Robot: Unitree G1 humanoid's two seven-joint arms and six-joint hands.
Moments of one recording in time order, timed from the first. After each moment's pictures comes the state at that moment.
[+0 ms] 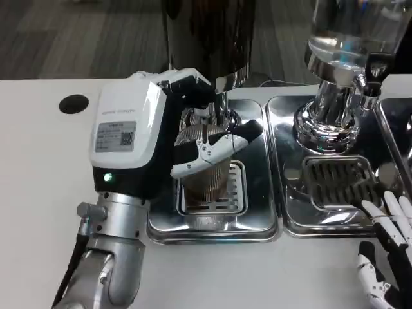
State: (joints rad) left arm -0.12 0.27 -0.31 -0.13 0.91 0.00 0.41; right arm 0.38 -0.50 0.14 0.12 -0.80 -0.37 -0.59
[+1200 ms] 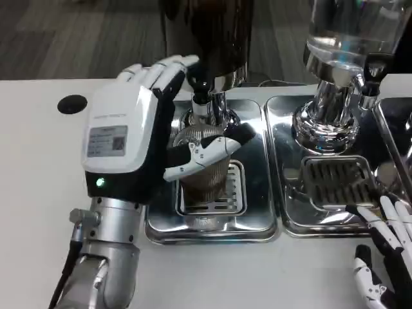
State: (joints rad) left arm -0.09 0.26 -0.28 -0.13 0.92 -0.02 0.43; right arm 0.37 -0.49 0.15 0.15 -0.80 -0.37 -0.59
